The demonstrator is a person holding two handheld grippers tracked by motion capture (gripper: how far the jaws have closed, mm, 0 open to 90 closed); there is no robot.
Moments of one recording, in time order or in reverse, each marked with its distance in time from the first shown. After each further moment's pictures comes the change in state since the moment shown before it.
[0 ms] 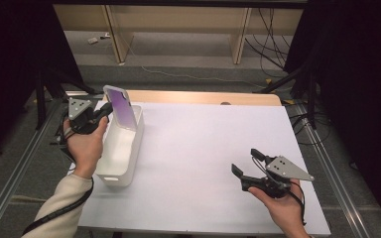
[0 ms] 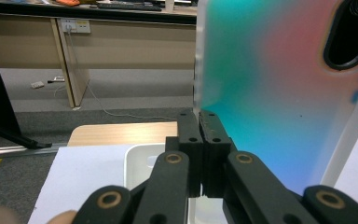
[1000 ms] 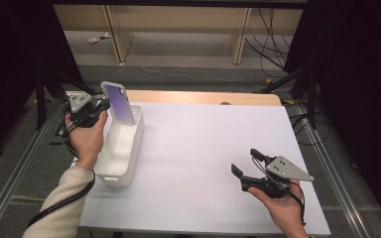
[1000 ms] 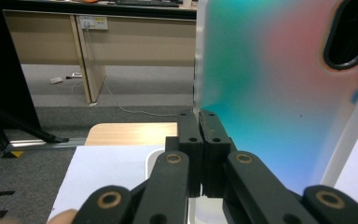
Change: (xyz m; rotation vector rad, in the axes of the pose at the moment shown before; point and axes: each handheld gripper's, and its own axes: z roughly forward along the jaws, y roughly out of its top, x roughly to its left) left arm 0.012 0.000 0.021 0.016 0.074 0.001; right arm 0.000 0.000 -0.001 0.003 0.011 0.000
